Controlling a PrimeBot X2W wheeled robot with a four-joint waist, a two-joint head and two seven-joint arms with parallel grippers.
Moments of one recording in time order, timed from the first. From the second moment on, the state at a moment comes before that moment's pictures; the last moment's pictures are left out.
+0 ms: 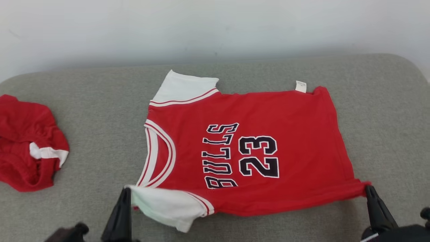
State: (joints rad) left arm 0.08 0.25 -0.30 -0.09 -0.73 0.09 -0.21; right arm 0.15 -0.11 -0.22 -0.05 0.62 0.13 0.12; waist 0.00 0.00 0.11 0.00
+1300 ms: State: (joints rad) left arm -0.43 0.27 -0.29 0.44 -0.66 -0.04 -0.25; right arm -0.29 -0.26 -0.01 0.43 0.66 0.13 -0.10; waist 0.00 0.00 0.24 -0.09
